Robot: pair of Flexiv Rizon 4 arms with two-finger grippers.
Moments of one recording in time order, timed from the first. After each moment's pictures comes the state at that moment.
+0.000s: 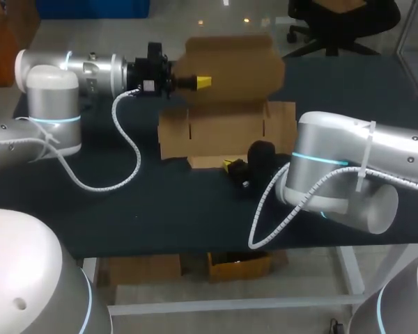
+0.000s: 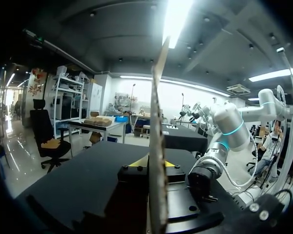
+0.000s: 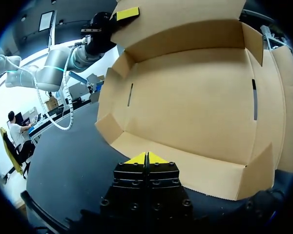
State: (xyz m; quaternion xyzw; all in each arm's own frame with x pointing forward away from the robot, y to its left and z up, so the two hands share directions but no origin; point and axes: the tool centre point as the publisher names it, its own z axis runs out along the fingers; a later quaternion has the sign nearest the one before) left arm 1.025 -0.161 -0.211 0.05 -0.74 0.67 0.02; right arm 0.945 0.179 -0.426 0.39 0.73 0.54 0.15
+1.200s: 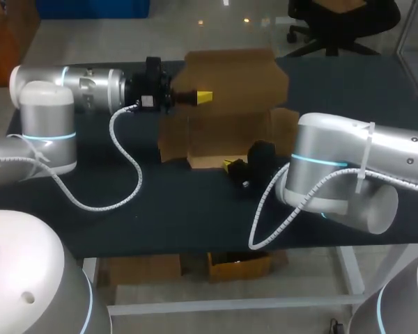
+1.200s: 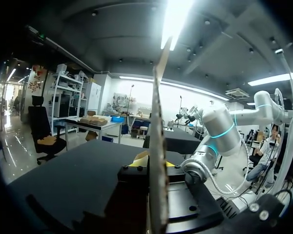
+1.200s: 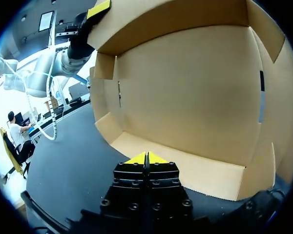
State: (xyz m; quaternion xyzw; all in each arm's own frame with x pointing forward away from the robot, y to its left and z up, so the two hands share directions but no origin) left arm 0.970 -0.162 -0.212 0.05 -0.73 0.68 0.04; right arm 0.945 0.178 -0.427 0.39 0.73 0.54 0.15
